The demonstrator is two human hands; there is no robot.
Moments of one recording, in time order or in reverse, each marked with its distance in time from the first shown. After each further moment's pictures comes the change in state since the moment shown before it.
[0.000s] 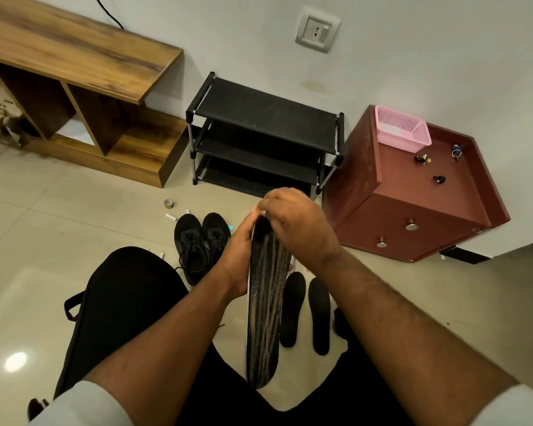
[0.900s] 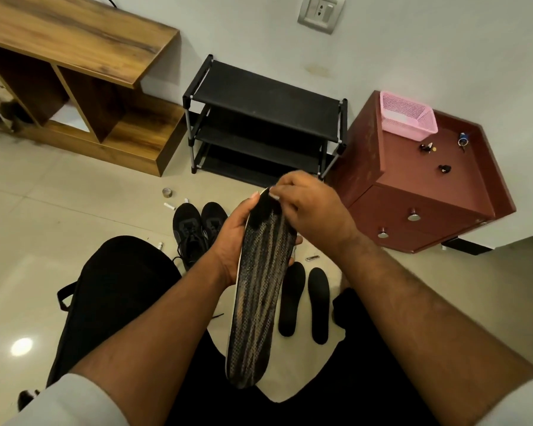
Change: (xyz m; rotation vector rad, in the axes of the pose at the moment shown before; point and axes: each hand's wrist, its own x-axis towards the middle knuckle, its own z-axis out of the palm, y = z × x) left_hand 0.008 0.005 -0.005 -0.043 -0.103 -0.056; right_hand 0.001 0.027 -0.004 -0.028 -0.016 -0.014
